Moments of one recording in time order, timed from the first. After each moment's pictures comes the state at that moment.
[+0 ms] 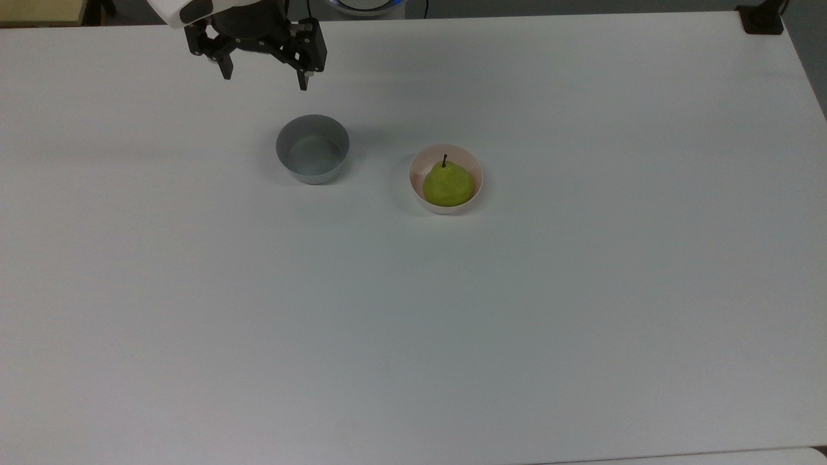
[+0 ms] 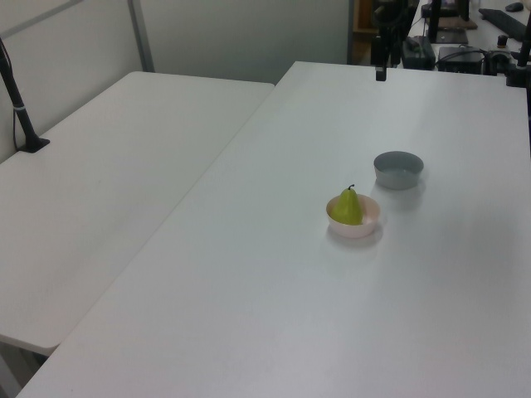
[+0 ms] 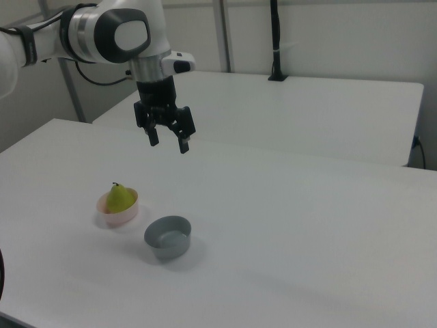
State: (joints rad) arm 0.12 0.15 -0.23 -1.56 -0.03 1.66 -0.01
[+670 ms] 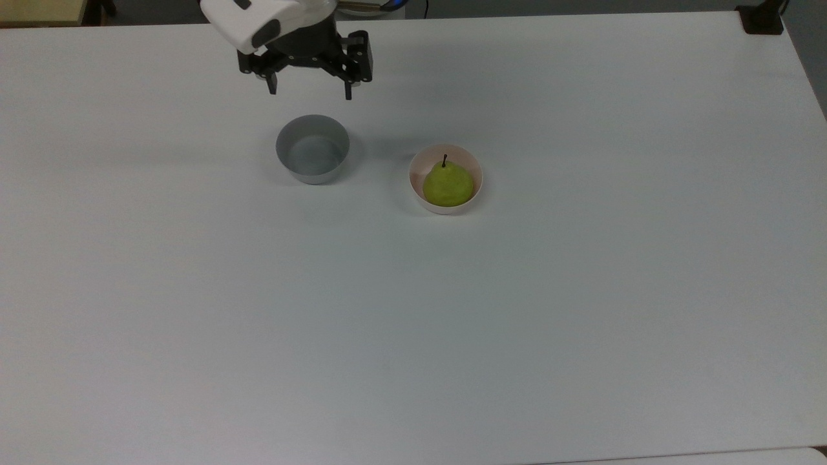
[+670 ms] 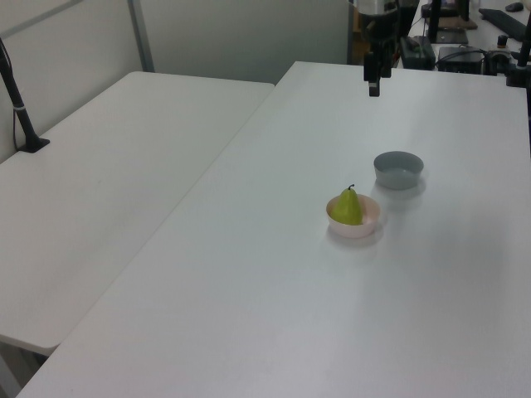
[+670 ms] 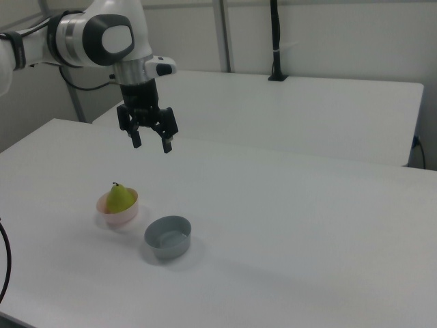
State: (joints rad) arm 0.24 0.17 -0.25 -1.56 -0.03 1.66 -0.01
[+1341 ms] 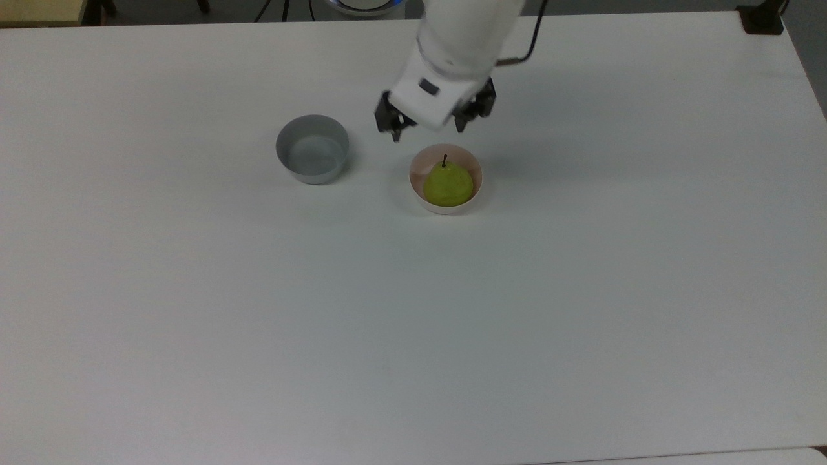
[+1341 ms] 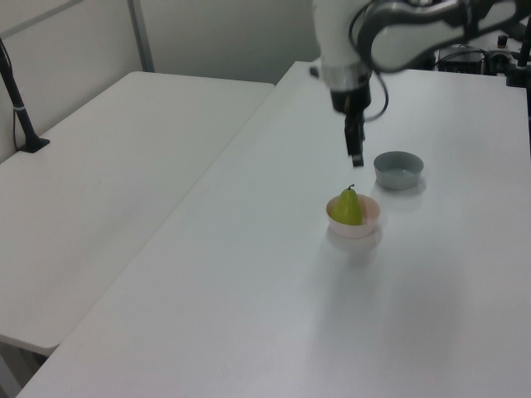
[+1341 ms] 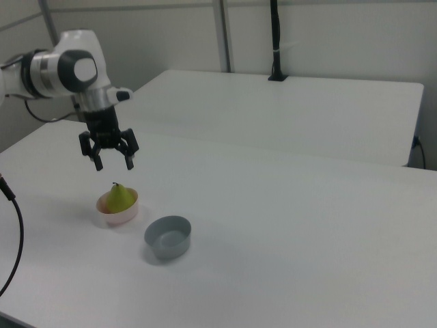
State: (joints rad) arm 0.48 0.32 -0.25 -1.58 -0.03 1.72 -0.02
